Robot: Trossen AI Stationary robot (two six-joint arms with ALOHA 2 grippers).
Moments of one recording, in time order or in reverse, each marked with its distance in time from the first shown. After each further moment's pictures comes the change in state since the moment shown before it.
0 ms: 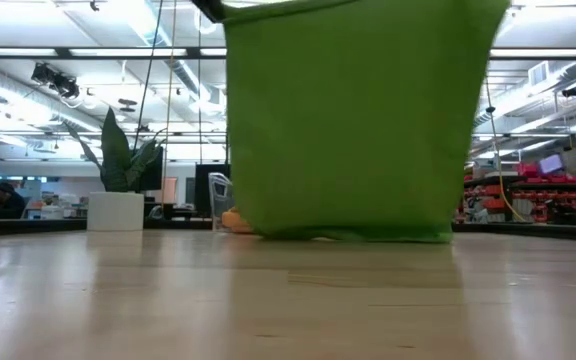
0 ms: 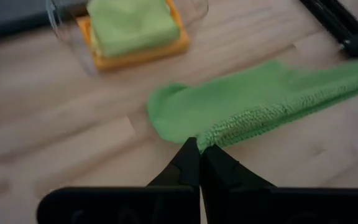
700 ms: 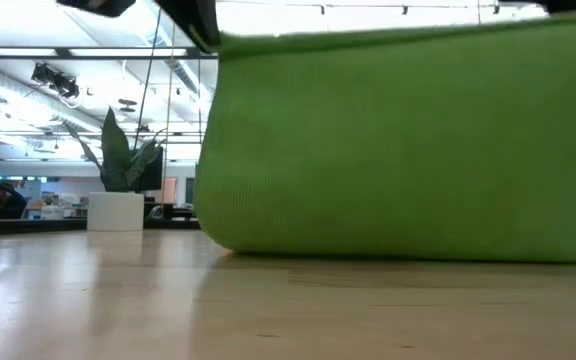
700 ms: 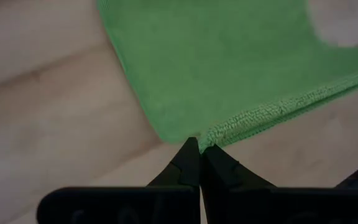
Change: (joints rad) left arm -0.142 0.143 -0.112 0.307 0.348 -0.207; right arm 0.351 -0.076 -0.617 0.643 -0.092 0.446
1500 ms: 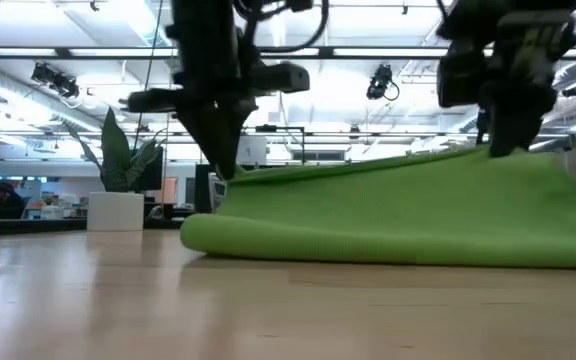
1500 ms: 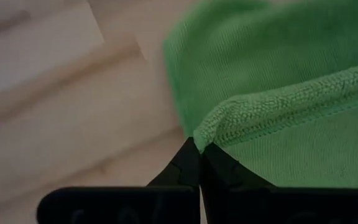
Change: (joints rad) left arm 0.293 0.108 -0.132 0.055 0.060 0.272; right arm -0.438 0.001 -0.150 0.034 0.024 -0.119
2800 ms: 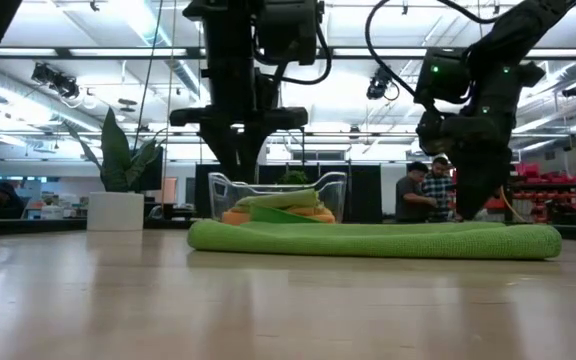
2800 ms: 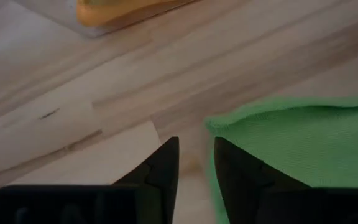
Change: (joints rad) left arm 0.230 0.000 0.002 0.017 -0.125 0.277; right arm -0.303 0.161 0.001 -0.052 0.207 -0.128
